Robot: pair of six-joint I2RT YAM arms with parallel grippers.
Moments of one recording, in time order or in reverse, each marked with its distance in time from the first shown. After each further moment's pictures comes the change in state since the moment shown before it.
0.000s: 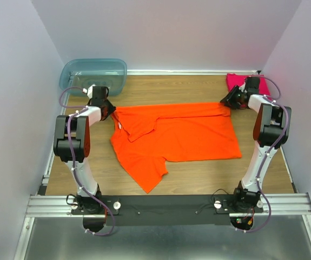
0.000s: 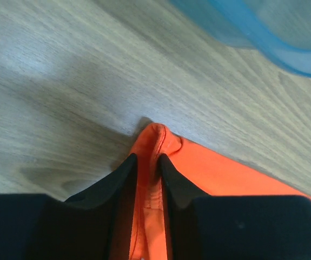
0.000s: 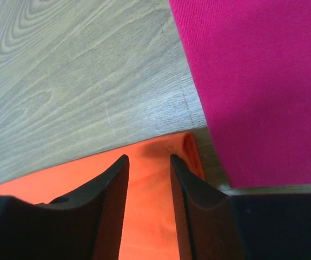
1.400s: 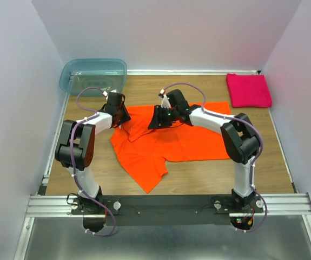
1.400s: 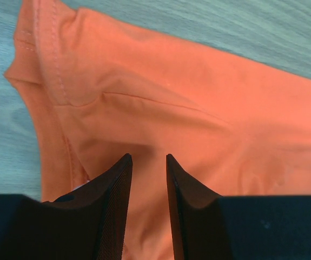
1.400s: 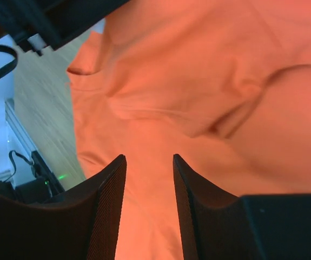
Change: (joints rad) left arm -0.184 -0.108 -0.116 -0.032 0.059 0.117; right arm 0.782 -0.158 -0.120 0.031 -0.132 0.053
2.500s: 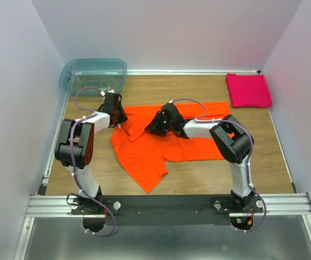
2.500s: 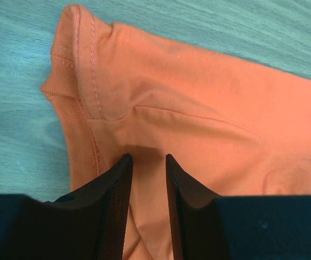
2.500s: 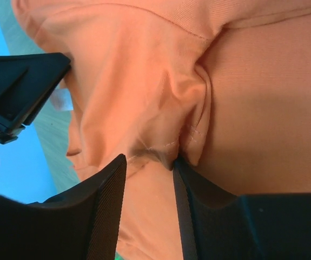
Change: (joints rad) left arm 0.041 0.021 0.000 0.009 0.001 0.056; right arm 0.110 0.059 -0.168 0.324 0.346 0.538
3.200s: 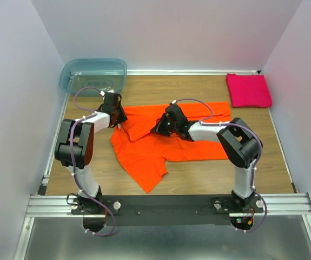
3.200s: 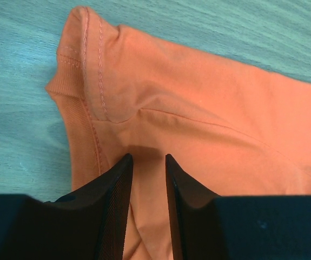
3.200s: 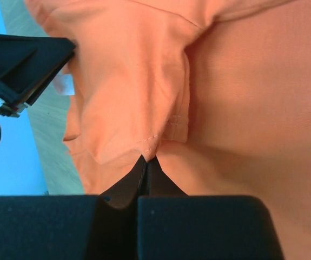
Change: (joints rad) left arm 0.004 0.000 0.000 0.002 0.000 0.000; right arm 0.000 -0.103 -0.108 0.028 0.028 -0.054
